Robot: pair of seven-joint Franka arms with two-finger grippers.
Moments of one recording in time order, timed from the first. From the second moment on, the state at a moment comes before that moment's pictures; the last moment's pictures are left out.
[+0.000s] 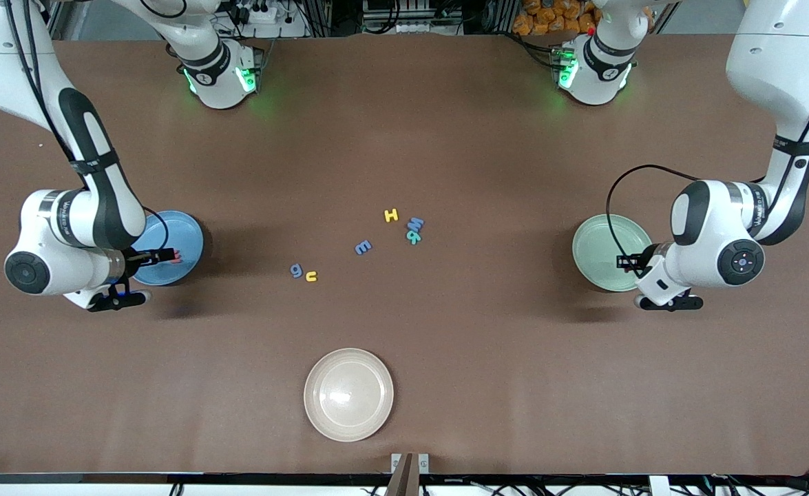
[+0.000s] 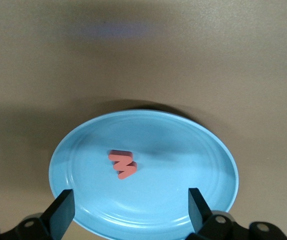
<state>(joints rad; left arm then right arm) 0.15 0.50 -0.20 -1.88 0.10 2.06 -0.11 -0.15 0.52 0.05 -1.83 -0.09 1.97 -0.21</state>
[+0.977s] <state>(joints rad) 0.15 0.42 -0.33 -1.88 0.10 2.05 -0.13 0.20 0.52 0.07 -1.80 0.06 2.01 0.40</state>
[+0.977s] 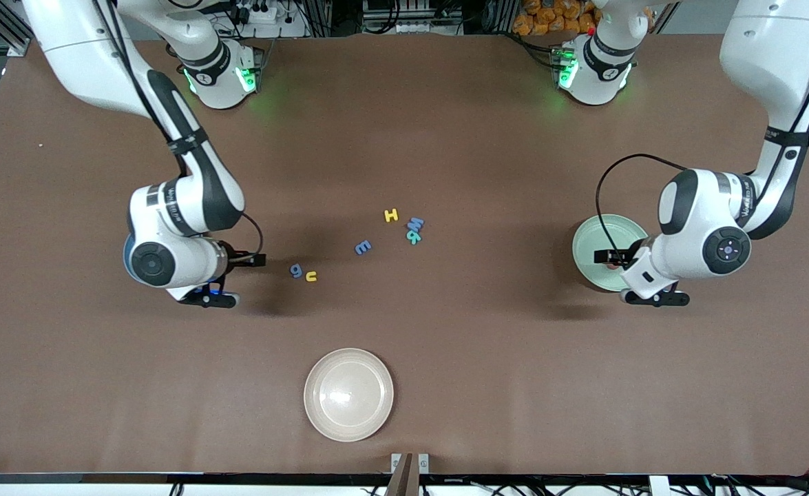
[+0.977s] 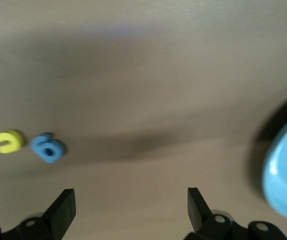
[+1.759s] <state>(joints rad) 0.03 0.41 -0.55 -1.87 0.10 2.05 -0.47 0.34 0.57 0.07 -1.80 0.06 2.23 0.54</state>
